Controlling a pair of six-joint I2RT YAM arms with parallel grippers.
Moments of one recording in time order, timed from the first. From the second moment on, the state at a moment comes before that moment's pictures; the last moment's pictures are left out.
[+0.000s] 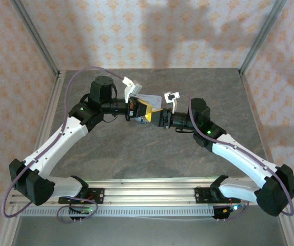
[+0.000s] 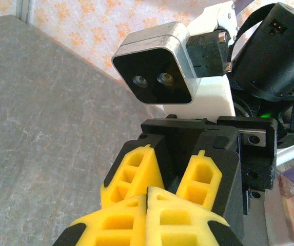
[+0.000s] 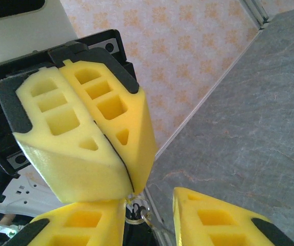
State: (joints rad) left arm -0.48 1.30 1.27 -0.38 0.83 -0.22; right arm 0.65 1.13 0.87 0.14 -0.65 0.70
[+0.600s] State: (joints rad) left arm -0.45 1.31 1.28 -0.39 0.87 -0.30; right arm 0.66 1.08 0.87 0.15 -0.64 0.71
